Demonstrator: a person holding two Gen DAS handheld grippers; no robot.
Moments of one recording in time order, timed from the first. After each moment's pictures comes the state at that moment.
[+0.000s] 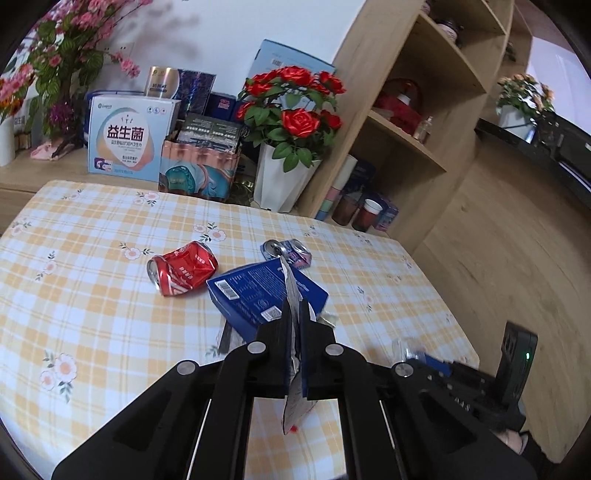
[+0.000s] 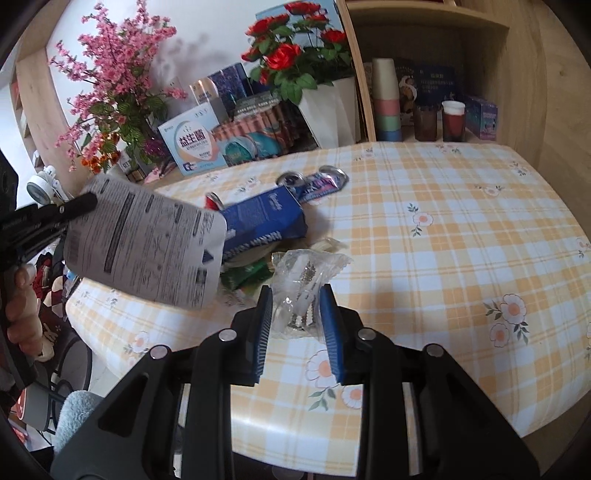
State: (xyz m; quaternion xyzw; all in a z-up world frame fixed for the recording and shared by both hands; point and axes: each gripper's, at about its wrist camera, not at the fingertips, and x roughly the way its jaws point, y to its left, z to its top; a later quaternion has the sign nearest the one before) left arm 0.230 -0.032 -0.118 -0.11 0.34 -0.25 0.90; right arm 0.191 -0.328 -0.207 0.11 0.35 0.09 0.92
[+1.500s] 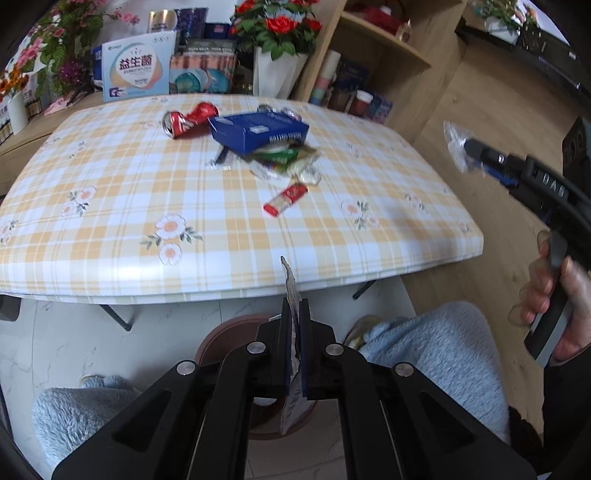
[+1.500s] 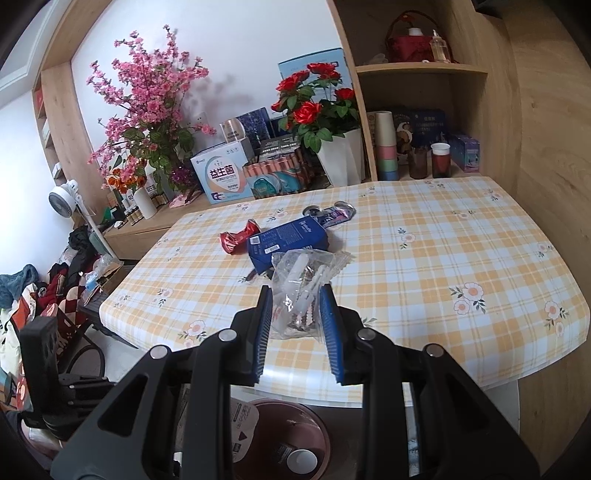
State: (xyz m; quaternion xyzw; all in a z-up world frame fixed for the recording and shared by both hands) left arm 0.042 -0.044 -0.200 -0.03 0.46 -0.24 0.85; right arm 0.067 -0.322 -0.142 0.12 0.29 0.09 0.95
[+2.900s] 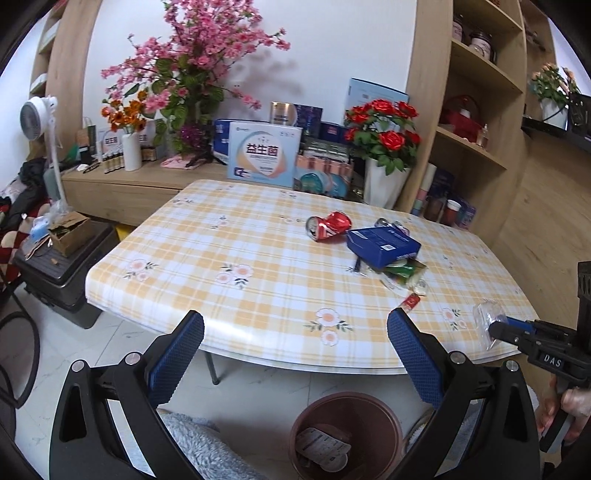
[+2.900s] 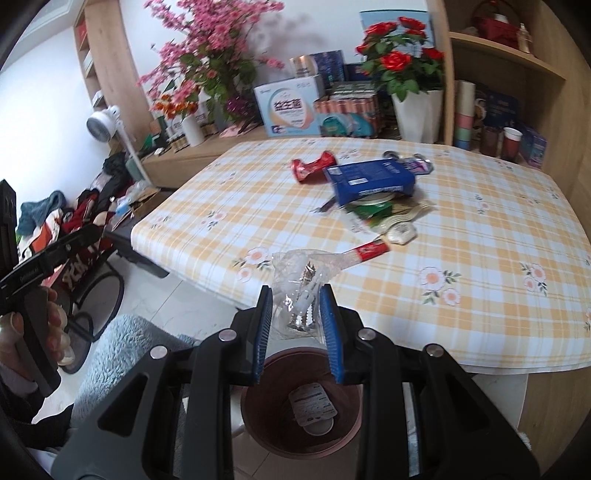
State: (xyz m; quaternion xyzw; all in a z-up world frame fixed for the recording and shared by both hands) left arm 0.010 0.089 -0.125 -0.06 0.30 -0.04 0.95; right arm 0.052 -0.212 -0.174 0.03 0.37 0.20 0.91
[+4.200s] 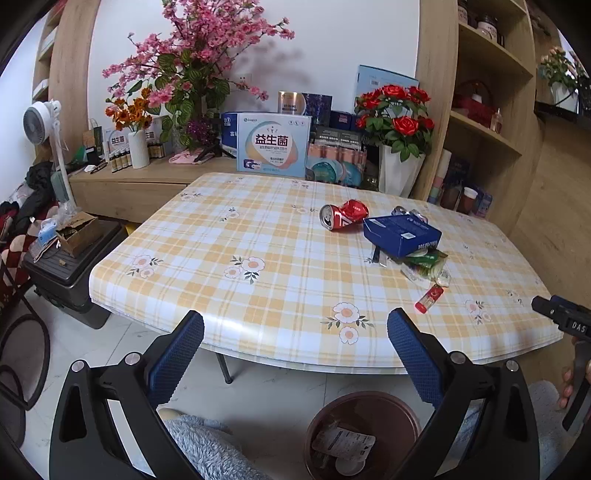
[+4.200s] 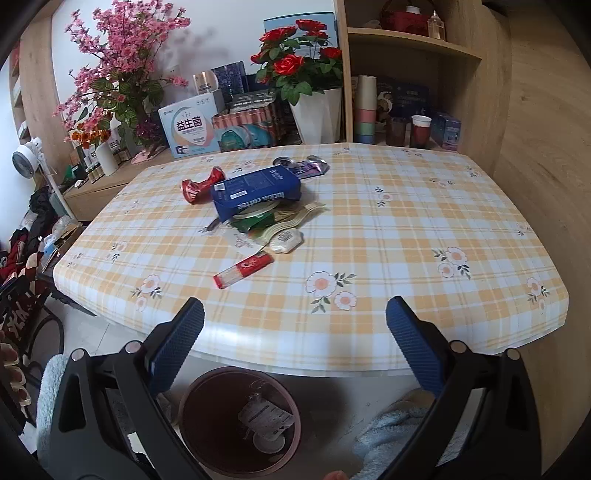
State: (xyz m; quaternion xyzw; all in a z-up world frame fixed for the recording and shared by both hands) left arm 0.036 0.079 -0.147 -0.03 0.32 -0.02 0.95; right arm 0.076 -0.292 -0.190 0.05 0.36 0.02 0.93
